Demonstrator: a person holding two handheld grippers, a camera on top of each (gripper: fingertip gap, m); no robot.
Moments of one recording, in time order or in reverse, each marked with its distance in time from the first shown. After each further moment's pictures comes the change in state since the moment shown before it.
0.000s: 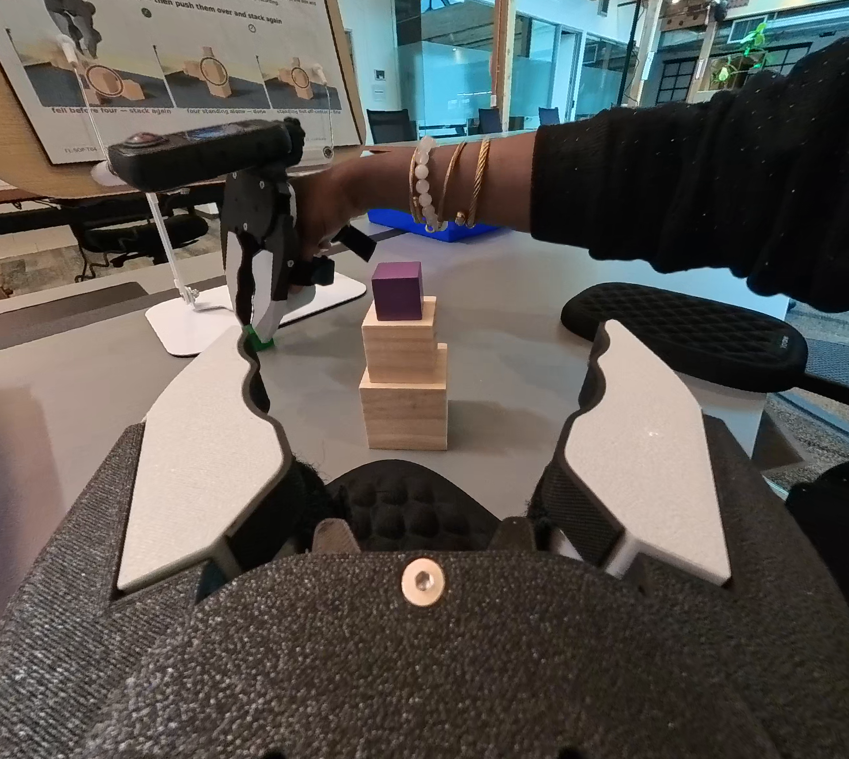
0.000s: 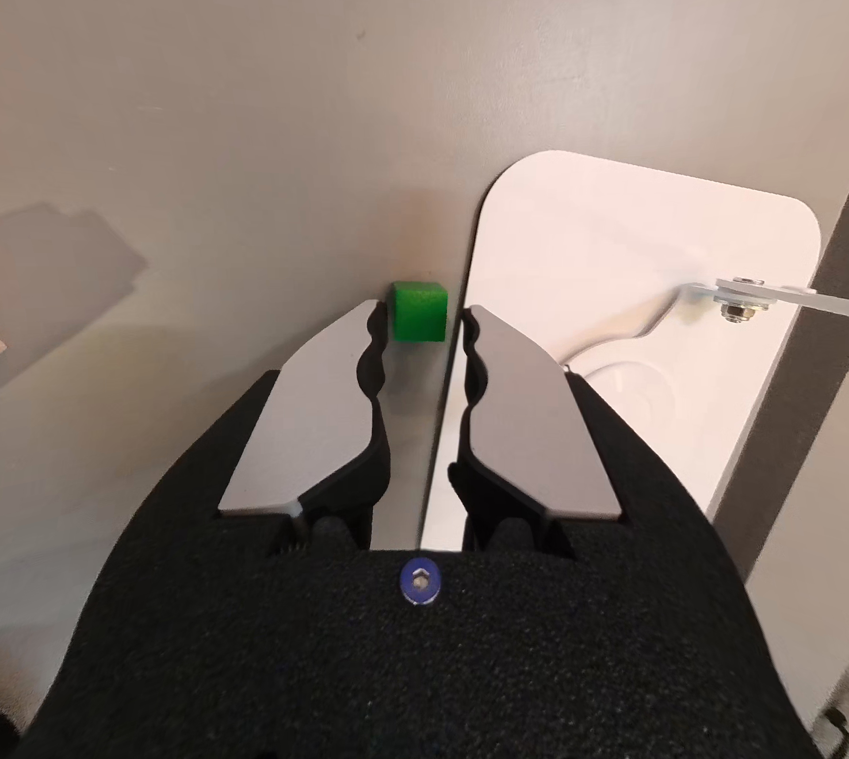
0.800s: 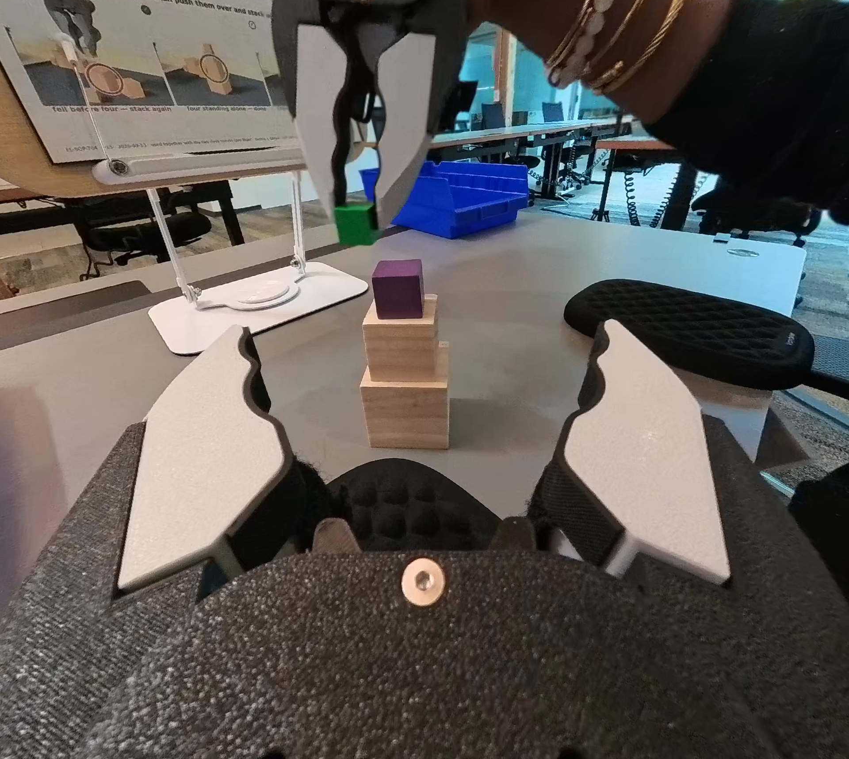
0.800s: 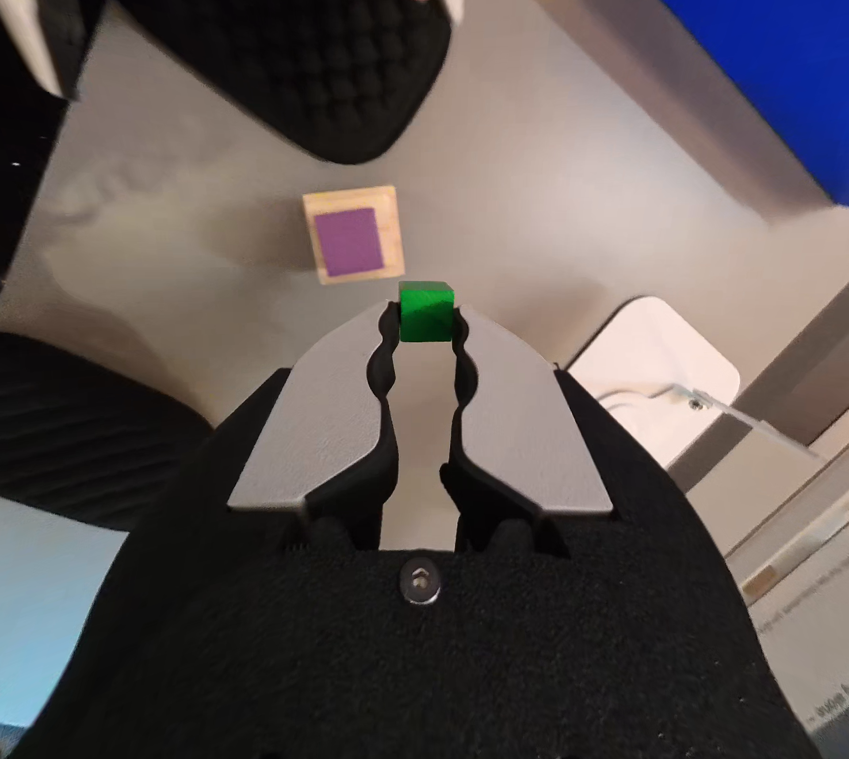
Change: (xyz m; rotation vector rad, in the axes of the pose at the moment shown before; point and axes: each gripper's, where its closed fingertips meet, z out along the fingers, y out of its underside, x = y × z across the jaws) left arm 0.000 0.001 0.001 -0.008 -0.006 0.007; right arm -0.140 -0.027 -0.137 0.023 -0.125 -0.471
